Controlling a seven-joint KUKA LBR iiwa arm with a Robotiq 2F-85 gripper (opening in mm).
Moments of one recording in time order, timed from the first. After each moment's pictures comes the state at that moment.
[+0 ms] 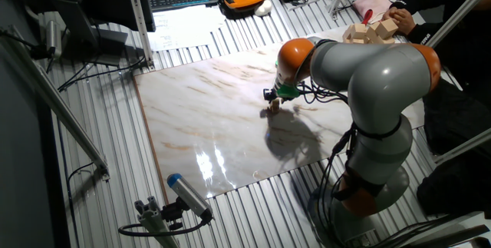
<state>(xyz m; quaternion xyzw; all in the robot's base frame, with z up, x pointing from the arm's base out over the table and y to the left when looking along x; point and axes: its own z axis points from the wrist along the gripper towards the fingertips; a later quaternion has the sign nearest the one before) 0.483 0.069 0.070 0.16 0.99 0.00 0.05</state>
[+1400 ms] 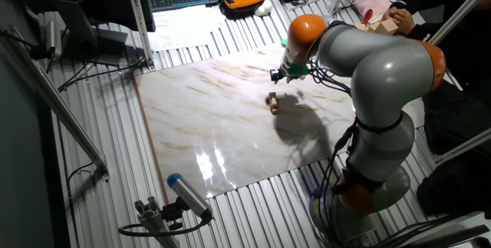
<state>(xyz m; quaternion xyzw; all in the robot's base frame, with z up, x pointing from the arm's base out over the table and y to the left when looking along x) 0.548 0.024 0.106 0.10 0.99 0.00 0.07</state>
